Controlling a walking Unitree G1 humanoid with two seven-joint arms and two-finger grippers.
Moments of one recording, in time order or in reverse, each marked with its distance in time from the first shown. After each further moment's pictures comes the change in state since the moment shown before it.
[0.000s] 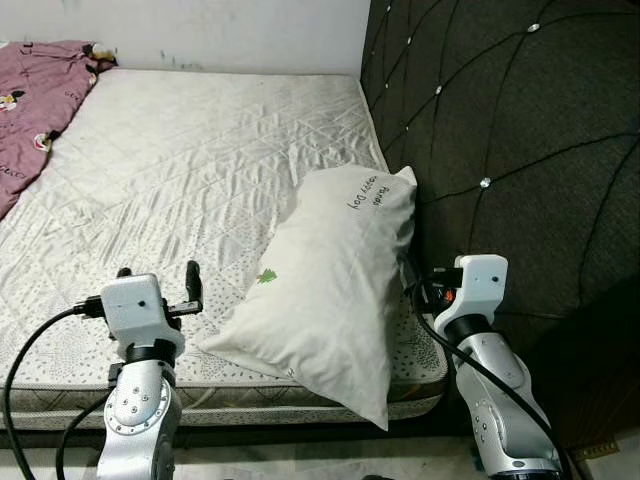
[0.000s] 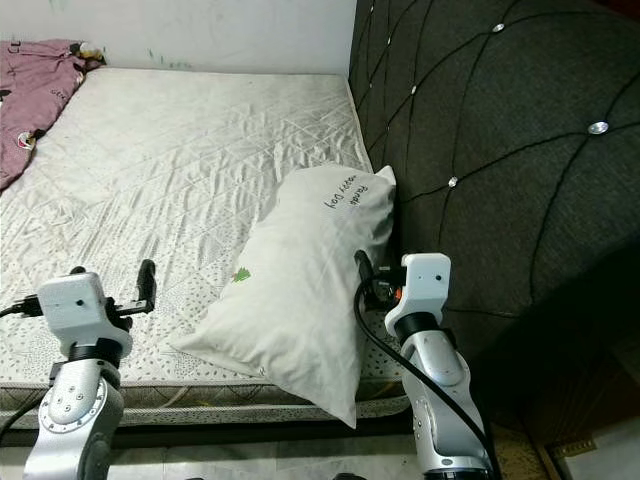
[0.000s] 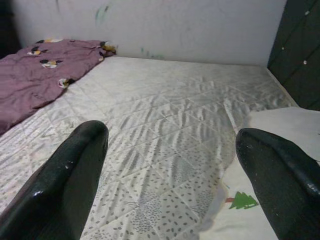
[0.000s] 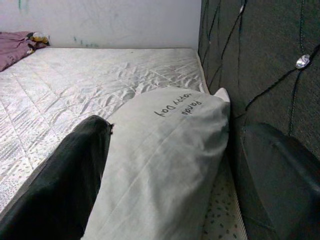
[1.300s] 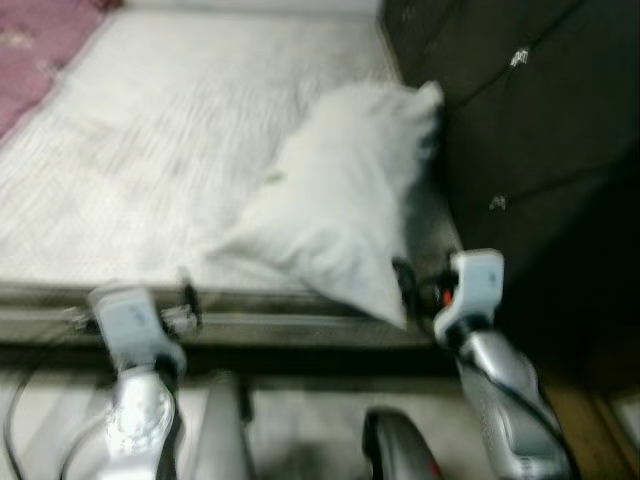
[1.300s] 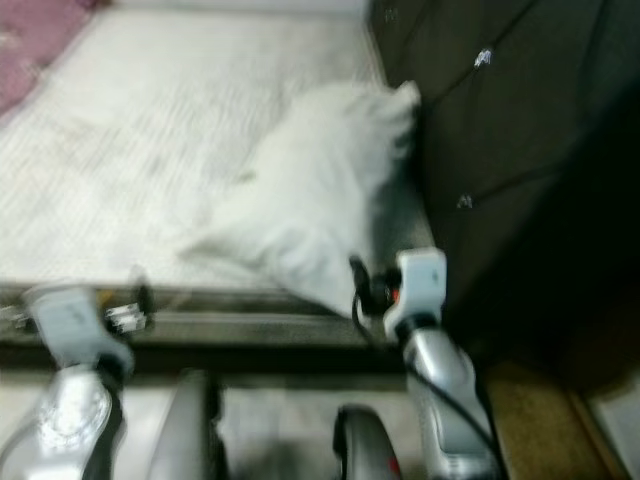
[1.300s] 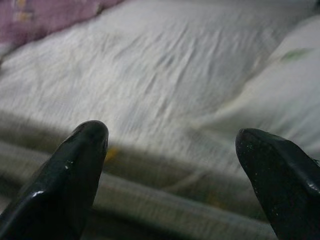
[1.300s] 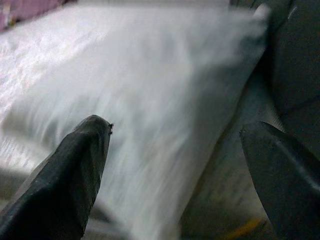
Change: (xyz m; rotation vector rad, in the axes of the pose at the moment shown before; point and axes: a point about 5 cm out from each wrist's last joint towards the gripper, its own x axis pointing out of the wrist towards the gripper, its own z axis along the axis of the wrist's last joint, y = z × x) left arm -0.010 0.003 -0.015 -0.031 0.109 0.062; right arm -0.003 0.002 -0.005 -0.015 0.049 0.060
